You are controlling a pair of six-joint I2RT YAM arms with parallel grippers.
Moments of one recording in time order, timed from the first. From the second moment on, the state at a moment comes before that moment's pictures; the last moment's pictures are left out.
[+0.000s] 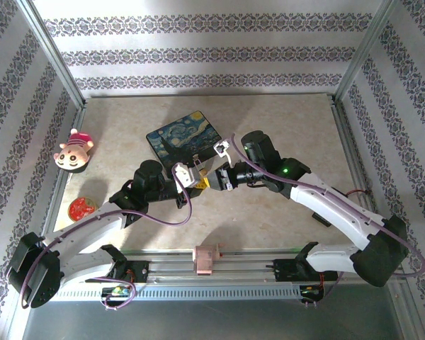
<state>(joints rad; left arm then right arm) -0.62 1.09 0.60 0.15 0.54 0.26 0.70 1.26 1.08 -0.47 -0.58 0.31</state>
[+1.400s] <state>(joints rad) -0.50 0.94 0.58 0.22 0.31 -0.51 0.65 1.22 0.77 0.07 -0.42 0.59</state>
